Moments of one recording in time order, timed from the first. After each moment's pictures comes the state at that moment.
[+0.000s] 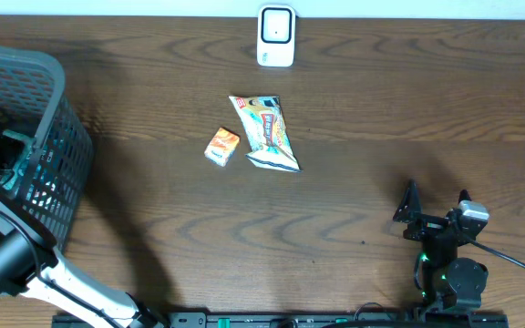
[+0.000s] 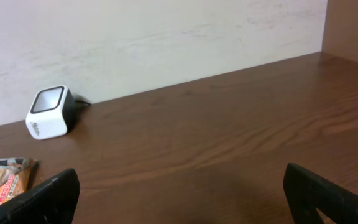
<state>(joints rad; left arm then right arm) 0.79 2.08 1.55 -0.73 -0.03 -0.45 -0.05 0.01 0.01 -0.06 0.07 0.20</state>
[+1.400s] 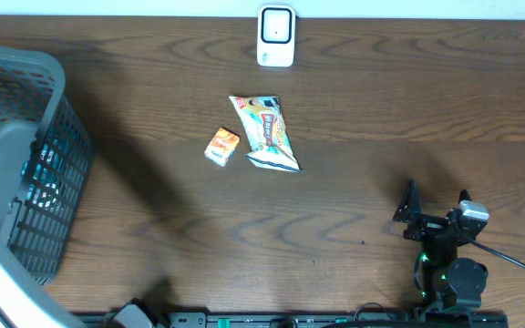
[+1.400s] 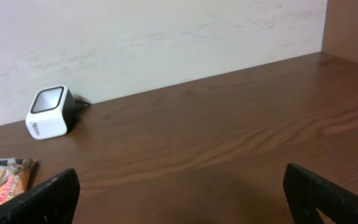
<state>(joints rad) 0.73 1.32 1.51 -0.90 0.17 -0.43 -0.05 0.01 0.01 -0.06 0.07 0.20</state>
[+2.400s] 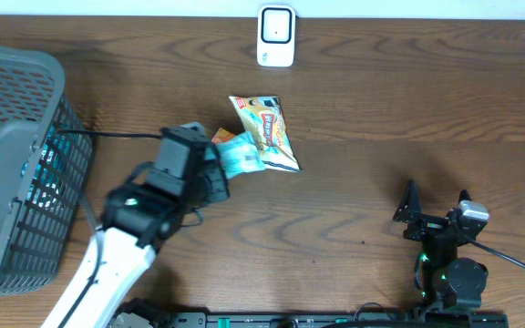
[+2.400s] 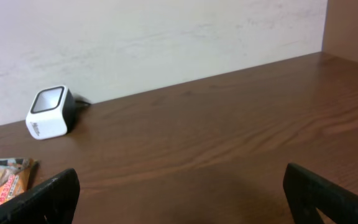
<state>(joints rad) -0.45 1.14 0.95 -0.78 0.04 -0.65 -0.05 0.01 0.01 -0.06 0.07 0.20</state>
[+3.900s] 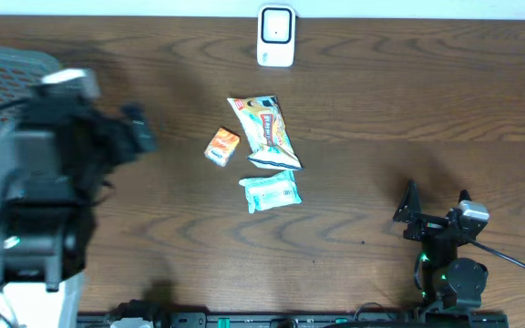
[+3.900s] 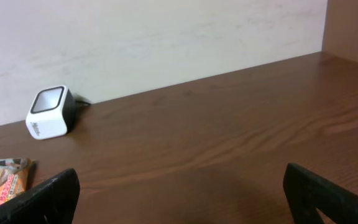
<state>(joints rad) 0.00 1.04 1.39 -0.94 -0.11 -0.30 -0.05 0.01 0.01 -0.06 0.07 0.20</state>
